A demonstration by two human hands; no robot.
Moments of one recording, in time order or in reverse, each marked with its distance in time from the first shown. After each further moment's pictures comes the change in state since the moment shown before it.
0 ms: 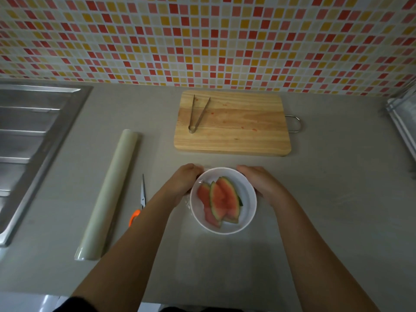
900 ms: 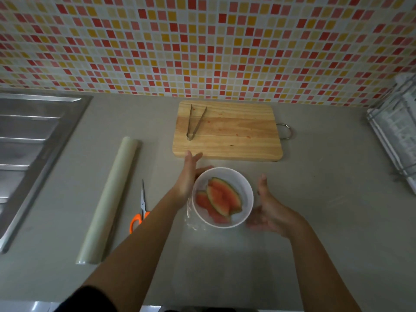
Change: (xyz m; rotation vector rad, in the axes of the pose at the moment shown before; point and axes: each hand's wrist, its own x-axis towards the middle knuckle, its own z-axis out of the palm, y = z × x) left_hand -0.005 0.005 0.011 -0.319 -0.051 0.118; right_hand -0.057 0.039 -0.007 0.239 -0.101 0.141
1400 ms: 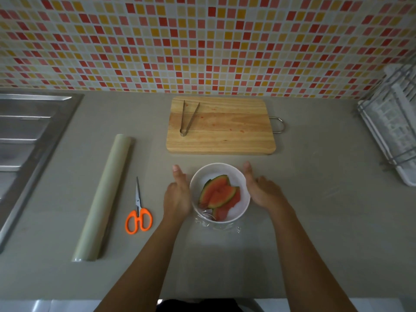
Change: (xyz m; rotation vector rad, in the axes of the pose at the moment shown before) left_hand -0.036 -0.033 0.010 0.398 0.478 0.010; right_hand 0.010 -0.019 0.006 -0.581 0.462 -0.074
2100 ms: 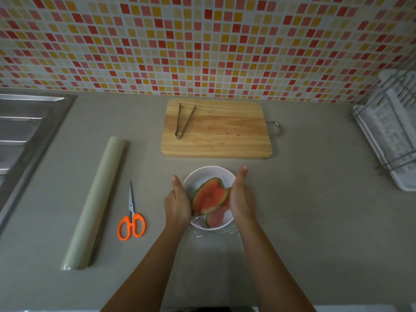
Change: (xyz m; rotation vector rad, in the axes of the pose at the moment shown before) left_hand 0.004 -0.013 0.023 -0.148 0.054 -0.106; right_hand -0.010 -0.024 0.041 0.625 0.127 0.169
